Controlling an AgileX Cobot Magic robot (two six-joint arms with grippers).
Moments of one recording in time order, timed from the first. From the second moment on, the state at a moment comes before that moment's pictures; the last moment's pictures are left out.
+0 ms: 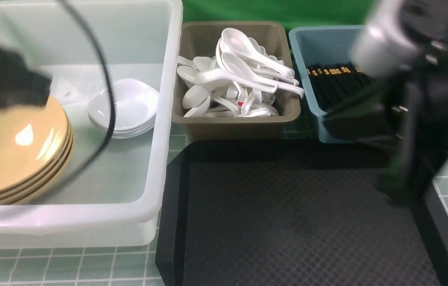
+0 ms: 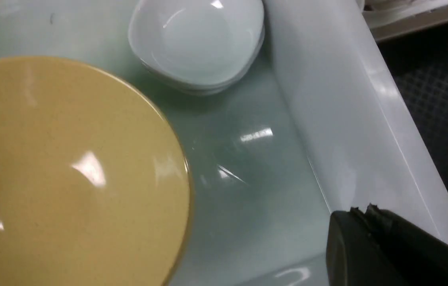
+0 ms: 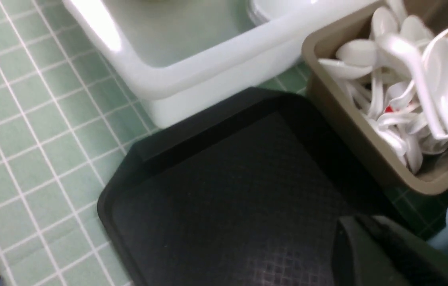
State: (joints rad) right arm 0.77 1.05 -1.15 0.03 0.81 -0.24; left arm -0.08 1.08 -1.14 -0.19 1.04 0.26
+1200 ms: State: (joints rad) right arm 0.77 0.61 -0.71 0.13 0.36 -0.24; left arm -0.08 0.15 -0.42 -0.15 0.73 0.26
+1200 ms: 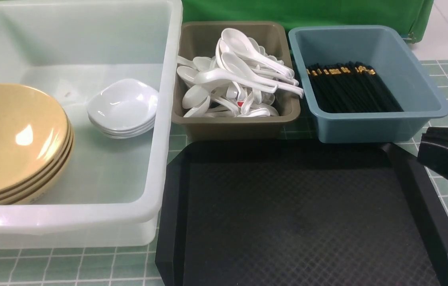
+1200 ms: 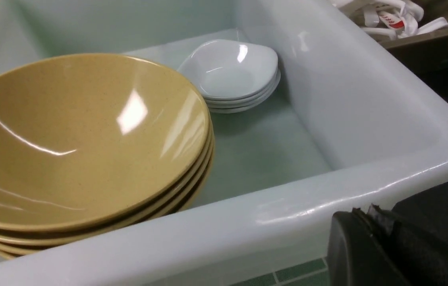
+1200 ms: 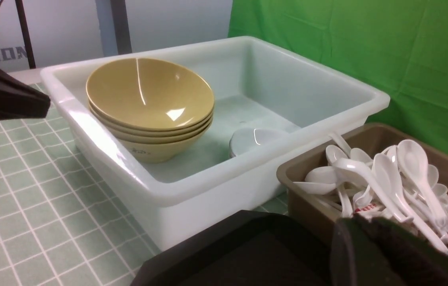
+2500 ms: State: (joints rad) right arm -0.04 -0.01 0.03 -0.08 0.31 0.12; left arm -0.08 0.15 -0.42 -0.15 0.76 0.26
